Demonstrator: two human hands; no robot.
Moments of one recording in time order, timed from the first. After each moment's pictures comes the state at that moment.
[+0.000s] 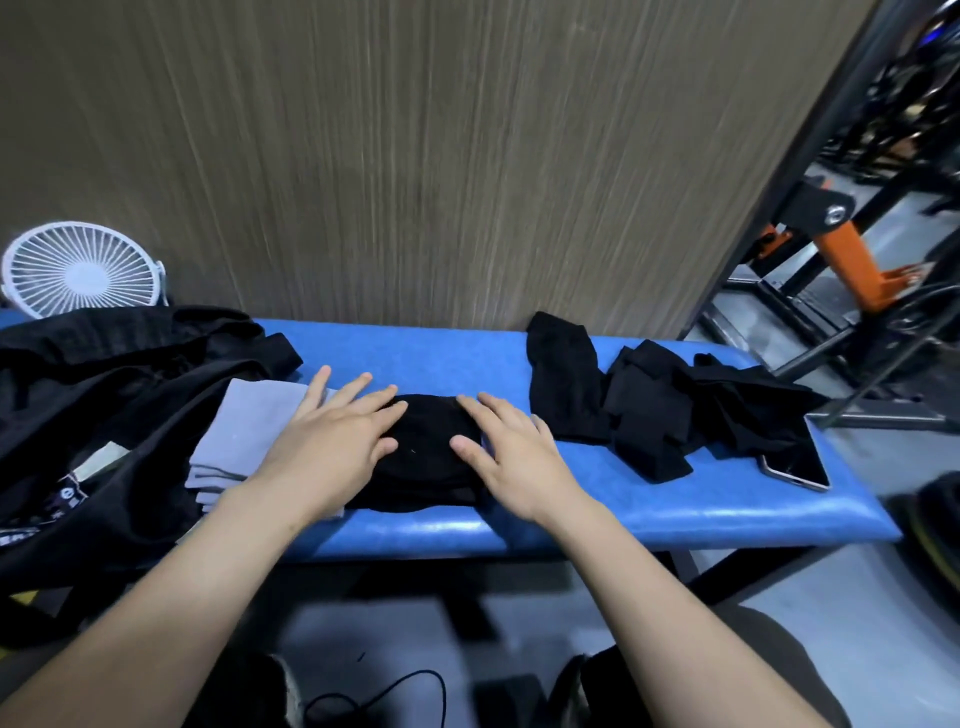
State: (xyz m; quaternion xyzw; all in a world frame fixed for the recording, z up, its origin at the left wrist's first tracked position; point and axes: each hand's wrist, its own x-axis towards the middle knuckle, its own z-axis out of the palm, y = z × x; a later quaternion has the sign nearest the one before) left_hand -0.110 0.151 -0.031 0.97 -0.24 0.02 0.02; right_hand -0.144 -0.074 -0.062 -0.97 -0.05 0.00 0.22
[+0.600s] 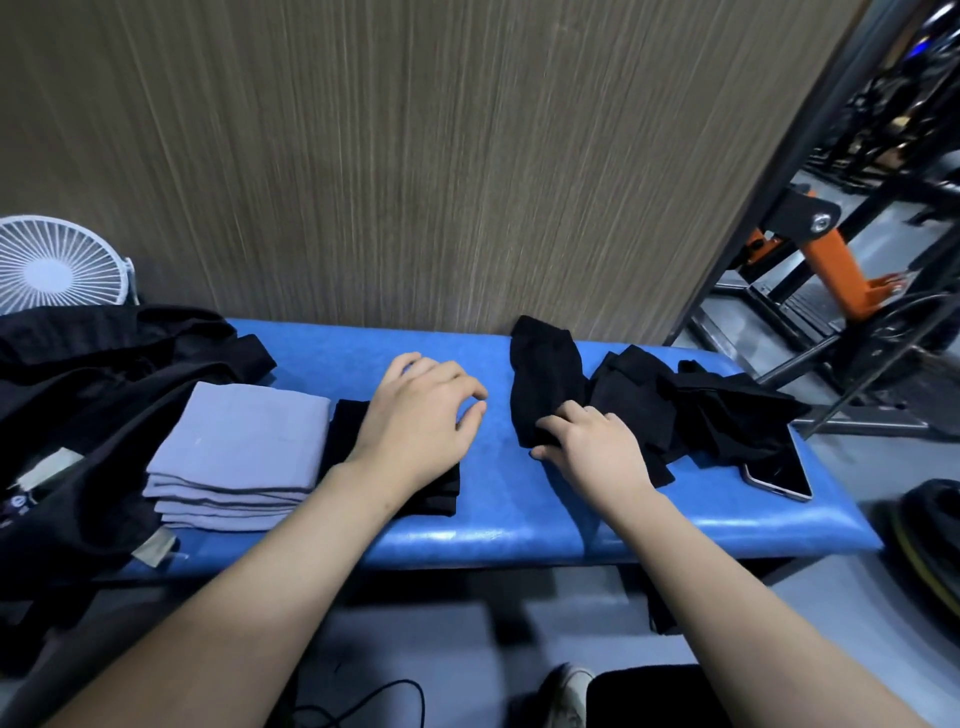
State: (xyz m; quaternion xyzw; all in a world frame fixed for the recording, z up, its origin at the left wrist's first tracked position) left_hand -0.099 0.053 -0.029 0.91 -0.29 0.21 0.22; right_hand -0.130 -0.180 -0.079 -0.99 -0.03 -0.12 -0.05
